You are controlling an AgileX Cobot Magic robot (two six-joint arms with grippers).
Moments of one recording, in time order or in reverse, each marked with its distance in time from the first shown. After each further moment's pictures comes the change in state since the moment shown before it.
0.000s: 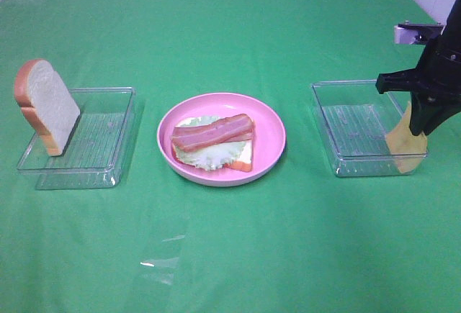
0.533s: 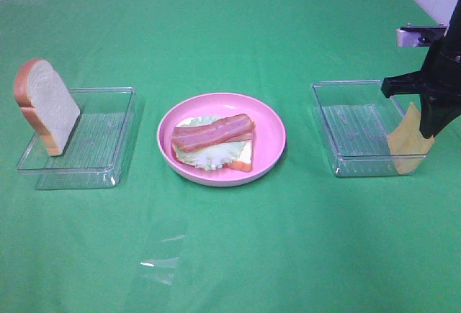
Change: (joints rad) left arm 0.000 0.000 0.000 0.000 0.000 0.000; right arm 0.000 -0.006 0.000 -0.046 0.033 0.000
